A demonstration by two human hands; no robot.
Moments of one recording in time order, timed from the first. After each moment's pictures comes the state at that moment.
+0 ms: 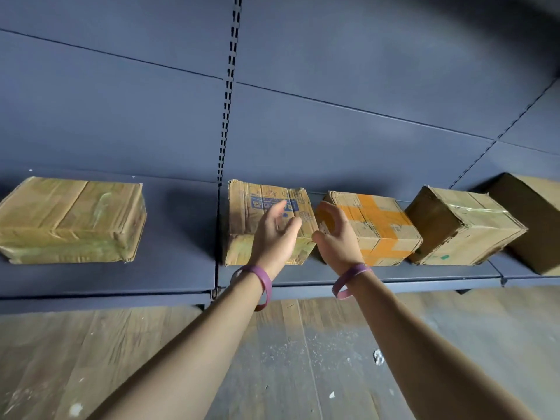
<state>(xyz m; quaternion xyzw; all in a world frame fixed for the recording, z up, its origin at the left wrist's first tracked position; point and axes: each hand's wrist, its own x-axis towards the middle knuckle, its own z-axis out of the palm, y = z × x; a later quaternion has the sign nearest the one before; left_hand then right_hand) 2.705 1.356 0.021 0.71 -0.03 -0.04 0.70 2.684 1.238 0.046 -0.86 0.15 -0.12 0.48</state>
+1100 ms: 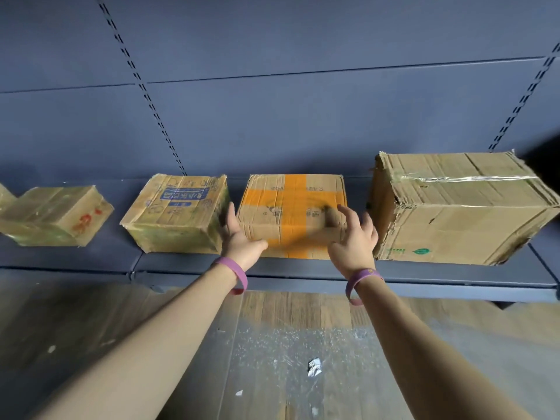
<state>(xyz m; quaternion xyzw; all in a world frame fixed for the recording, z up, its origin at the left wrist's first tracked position) 2.691 1.115 -0.004 0.83 0.18 -0.05 0.52 2.685 0.917 -0.021 -0.87 0.12 -0.01 0.48</state>
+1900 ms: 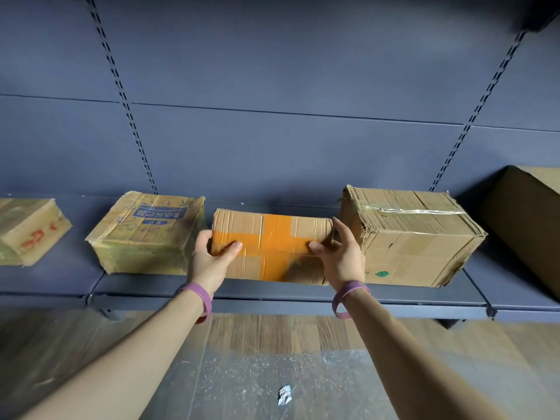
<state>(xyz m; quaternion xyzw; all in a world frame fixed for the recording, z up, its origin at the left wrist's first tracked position) 2.679 1.131 -0.010 0.77 0.12 0.07 0.63 2.677 0.900 0.001 -0.82 0.13 -0.11 0.54</state>
